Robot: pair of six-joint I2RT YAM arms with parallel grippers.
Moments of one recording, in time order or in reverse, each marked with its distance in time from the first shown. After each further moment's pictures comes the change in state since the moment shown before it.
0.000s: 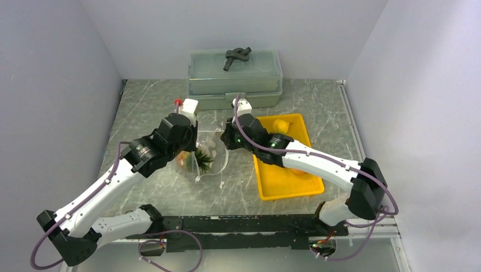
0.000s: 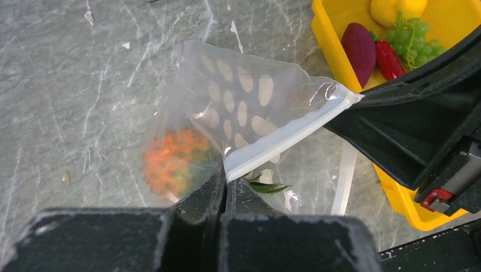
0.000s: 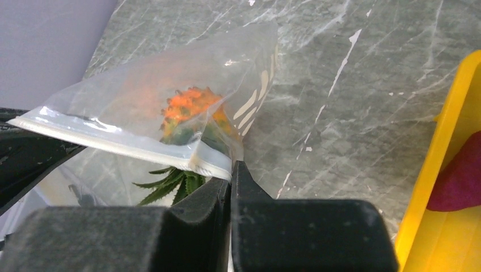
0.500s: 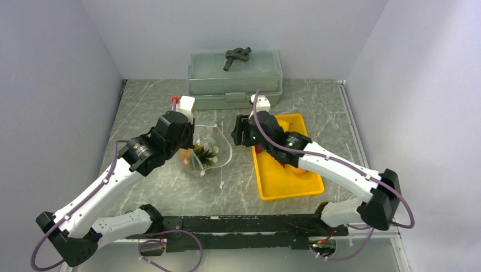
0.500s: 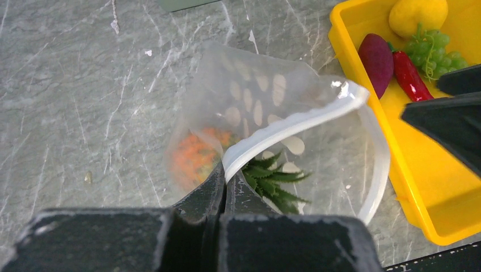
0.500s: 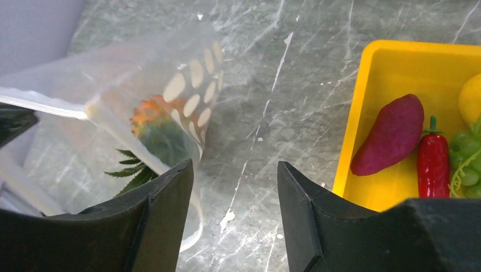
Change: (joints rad) left arm 0.014 0.010 0.028 -0.011 -0.034 0.027; right arm -0.056 -0.129 -0.027 -0.142 0.078 -0.001
